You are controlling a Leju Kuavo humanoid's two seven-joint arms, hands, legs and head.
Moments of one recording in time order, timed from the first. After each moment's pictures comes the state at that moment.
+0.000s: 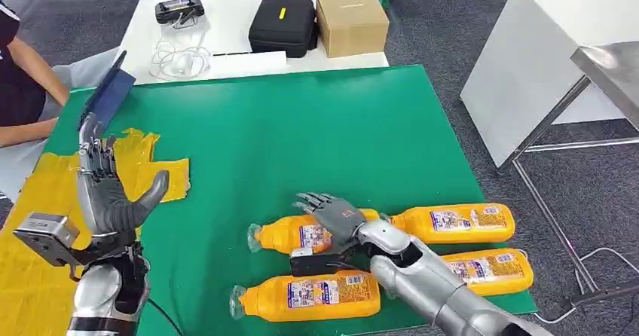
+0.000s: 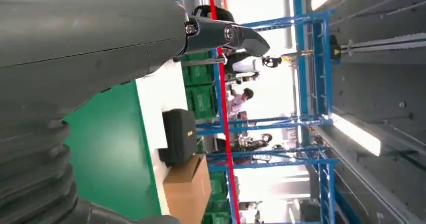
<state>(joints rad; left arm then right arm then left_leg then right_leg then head) -0.12 -0.07 -0.08 -1.61 0.01 0.11 -0.50 -0.47 -0.15 0.92 -1.05 0.86 0.03 -0.02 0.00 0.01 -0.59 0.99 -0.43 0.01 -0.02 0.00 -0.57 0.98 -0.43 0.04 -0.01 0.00</state>
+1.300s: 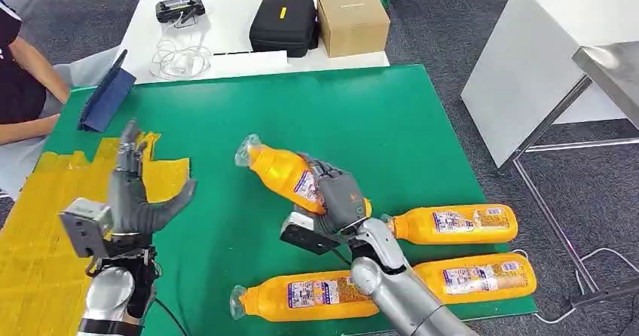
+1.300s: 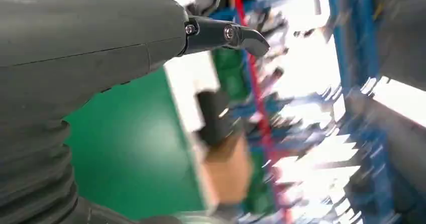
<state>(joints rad) -0.12 -0.05 -0.16 -1.59 -0.13 0.05 -0.35 -0.31 0.03 0.62 -1.18 0.72 -0.50 -0.17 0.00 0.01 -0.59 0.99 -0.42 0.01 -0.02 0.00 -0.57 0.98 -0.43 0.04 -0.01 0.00</state>
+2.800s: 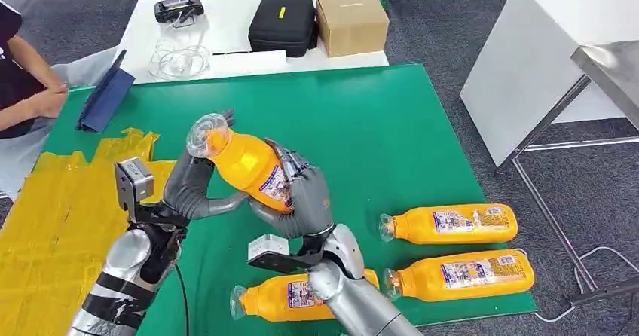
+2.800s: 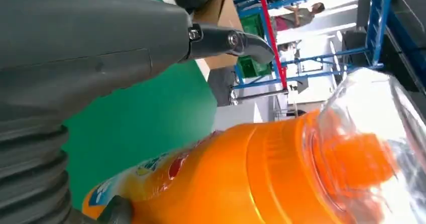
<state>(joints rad) -0.33 0.04 -0.38 -1.43 0.19 -0.23 -0.26 -0.32 0.25 0.64 -1.09 0.66 -0.62 -0.50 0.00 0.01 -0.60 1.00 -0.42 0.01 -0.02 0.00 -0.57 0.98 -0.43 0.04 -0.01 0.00</state>
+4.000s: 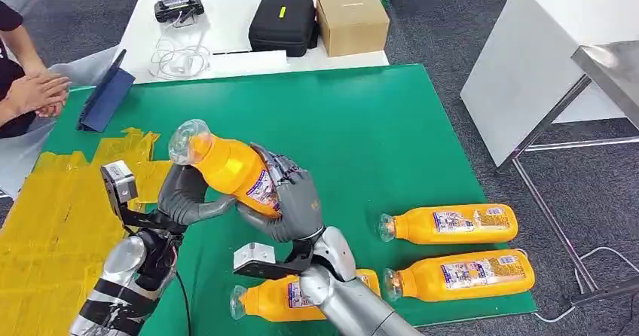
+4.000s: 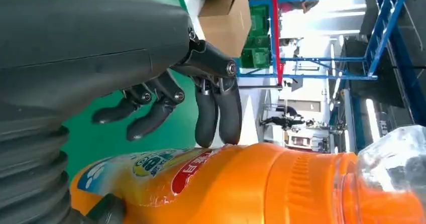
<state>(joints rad) -0.30 0.05 -0.36 -1.40 0.37 -0.26 -0.26 -0.35 0.25 0.74 -1.05 0.65 -0.69 -0.47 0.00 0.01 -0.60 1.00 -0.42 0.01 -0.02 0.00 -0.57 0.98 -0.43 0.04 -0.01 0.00</state>
